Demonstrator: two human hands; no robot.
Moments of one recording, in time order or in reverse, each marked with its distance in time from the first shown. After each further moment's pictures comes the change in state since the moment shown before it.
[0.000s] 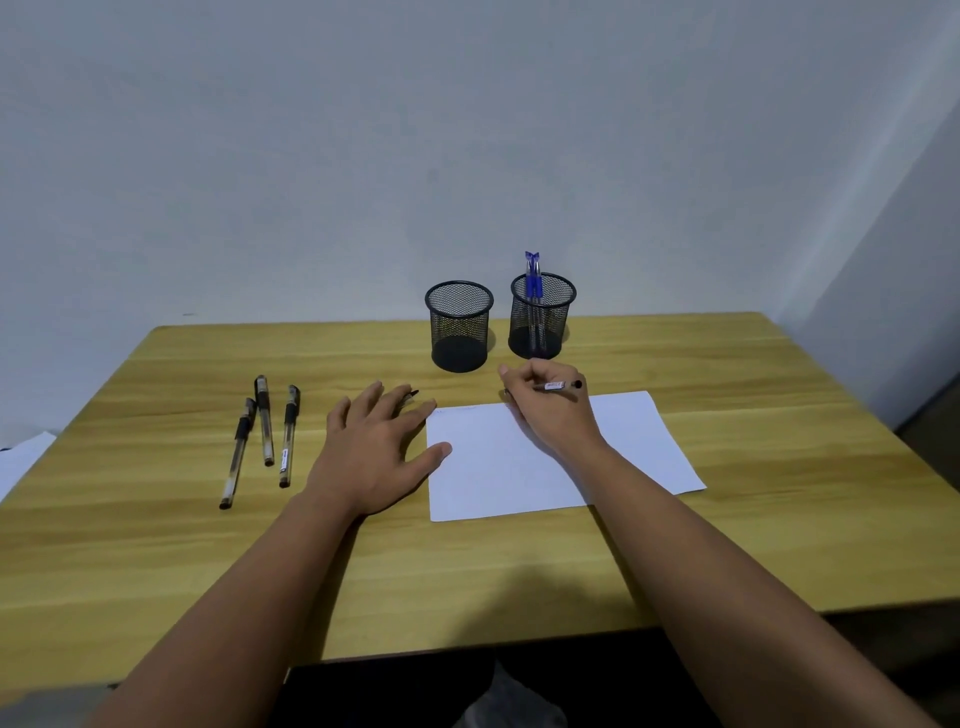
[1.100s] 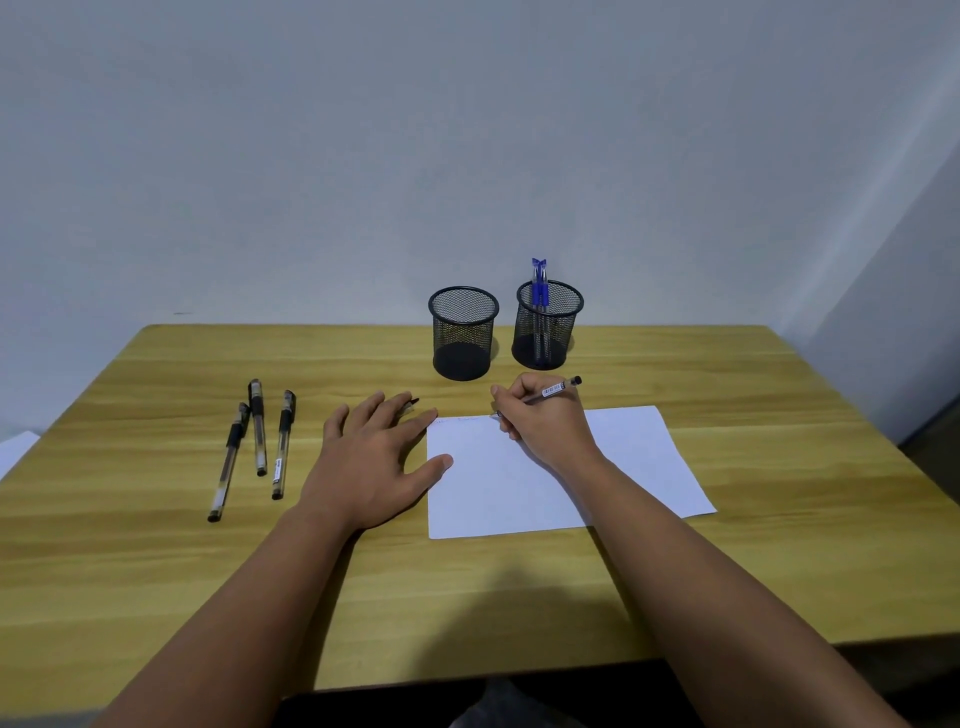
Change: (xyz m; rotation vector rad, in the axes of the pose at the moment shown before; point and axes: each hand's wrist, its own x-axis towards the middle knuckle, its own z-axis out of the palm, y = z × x) left_hand 0.001 -0.002 0.002 -0.019 0.008 -0.005; right_hand -0.002 -0.005 0.007 -0.005 -0.057 0.032
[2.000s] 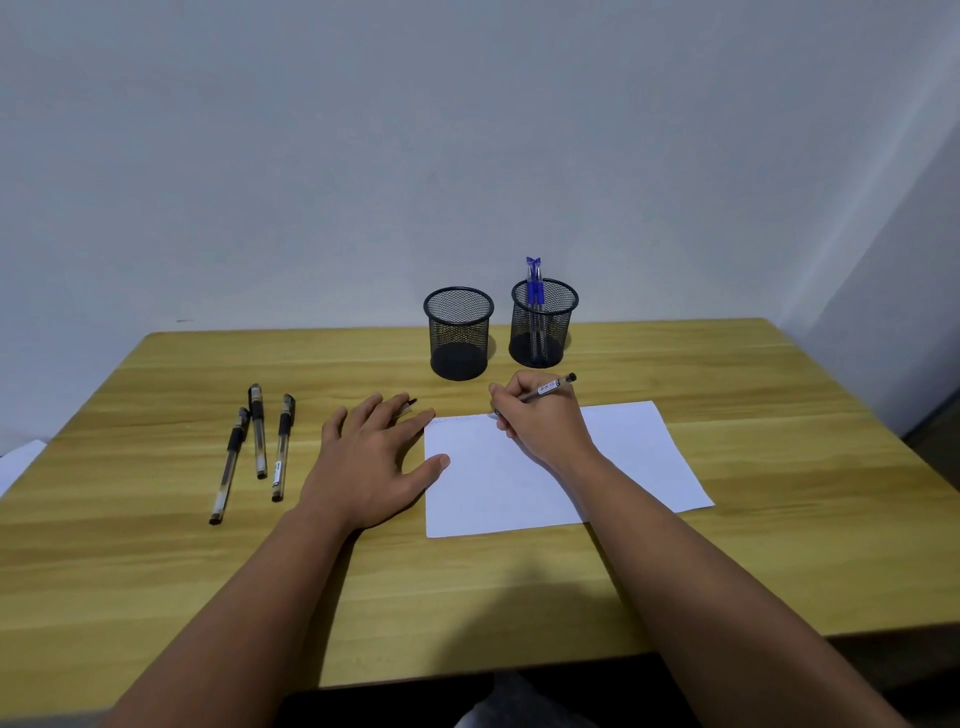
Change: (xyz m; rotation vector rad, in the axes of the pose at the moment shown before) left_hand 0.001 0.001 -0.002 0.000 -0.009 -0.010; right_hand 0.002 0.002 0.000 -0.036 0.010 -0.013
